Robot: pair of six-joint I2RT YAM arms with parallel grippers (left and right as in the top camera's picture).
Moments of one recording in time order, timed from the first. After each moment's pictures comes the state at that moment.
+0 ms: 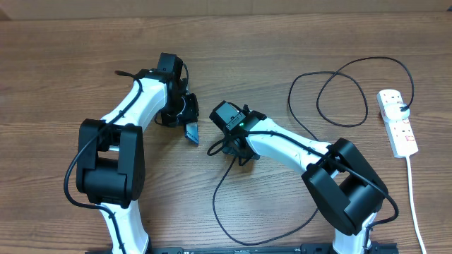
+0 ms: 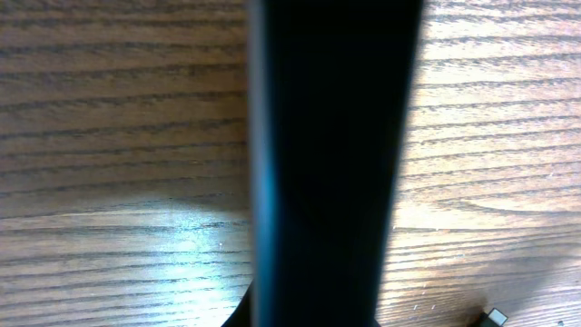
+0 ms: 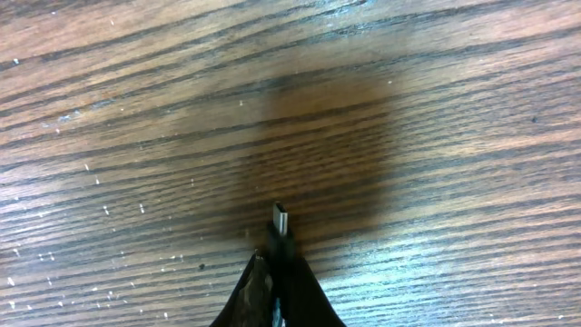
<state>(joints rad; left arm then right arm) -0.19 2.05 1.43 -0.83 0.26 -0.36 0.74 1.97 1.27 -0.72 0.09 0.99</state>
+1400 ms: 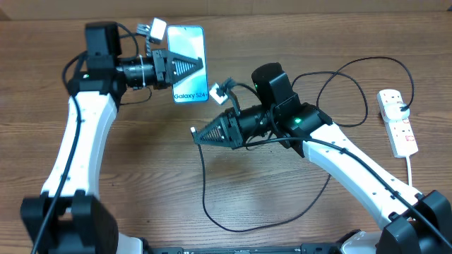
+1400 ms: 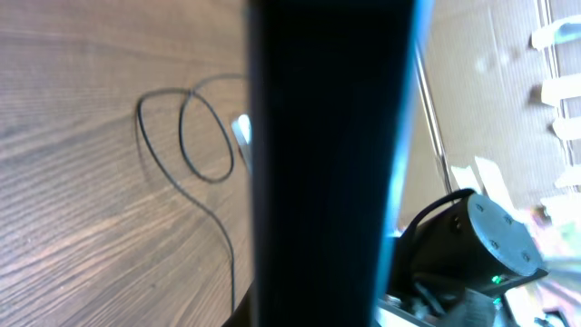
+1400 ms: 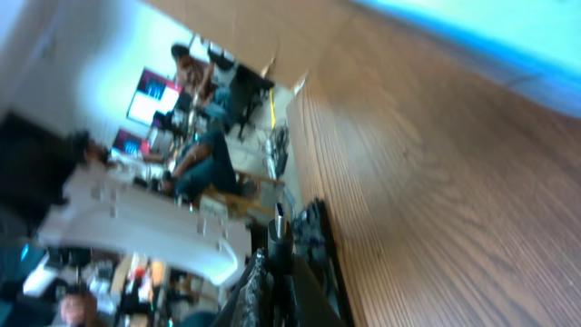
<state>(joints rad) 0.01 1.65 1.41 -0.48 1.24 -0.50 0.58 1.57 1.19 -0.23 -1.12 0.40</state>
